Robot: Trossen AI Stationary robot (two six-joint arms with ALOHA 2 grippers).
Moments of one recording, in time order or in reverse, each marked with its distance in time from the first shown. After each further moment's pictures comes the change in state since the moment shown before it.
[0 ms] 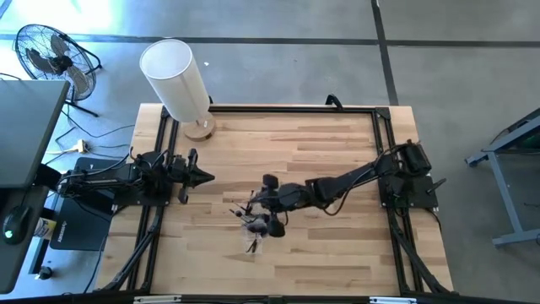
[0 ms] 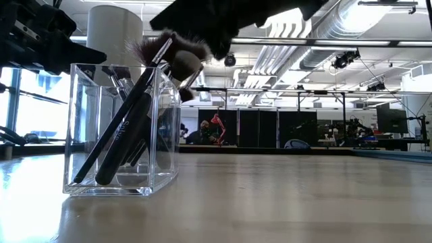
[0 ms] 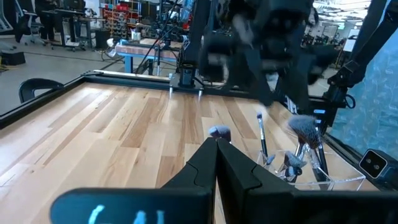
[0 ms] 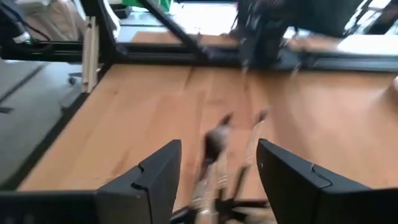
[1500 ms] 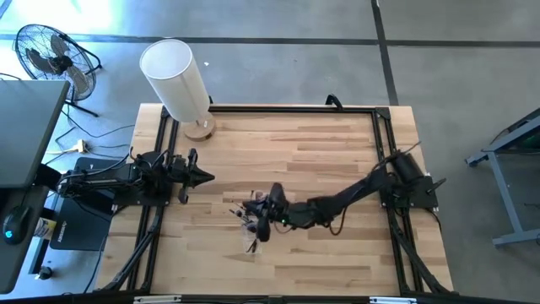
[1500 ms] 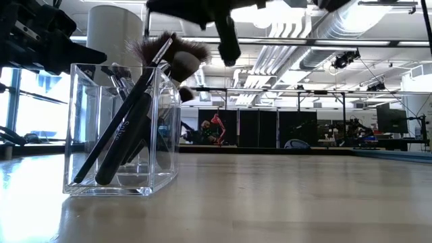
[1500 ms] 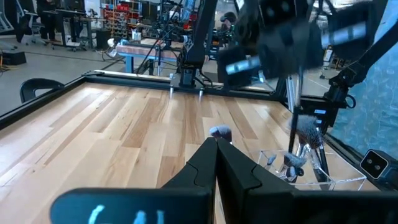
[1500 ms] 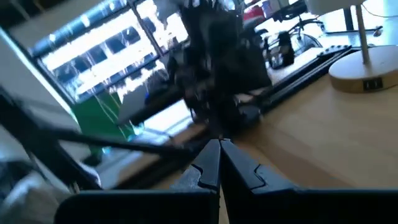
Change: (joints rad) left arm 0.000 0.000 0.000 0.001 -0.002 0.000; right arm 0.131 0.097 0.000 0.428 0.502 0.465
